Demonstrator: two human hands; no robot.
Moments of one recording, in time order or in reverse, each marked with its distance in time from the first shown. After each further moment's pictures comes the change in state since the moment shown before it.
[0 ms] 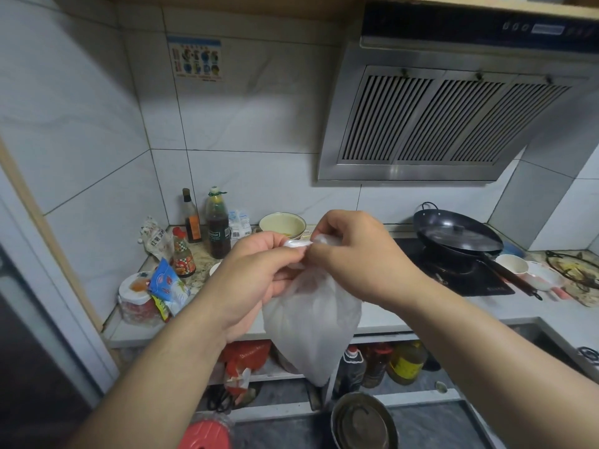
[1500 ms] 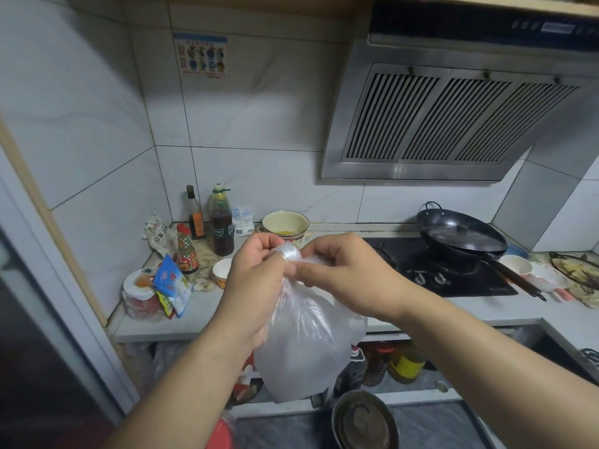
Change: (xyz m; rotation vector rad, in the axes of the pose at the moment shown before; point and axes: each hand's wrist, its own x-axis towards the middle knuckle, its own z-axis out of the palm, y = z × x) left_hand 0.003 -0.024 0.000 -0.028 0.256 0.109; right_hand -0.005 0.014 0.020 0.222 -0.229 -0.064
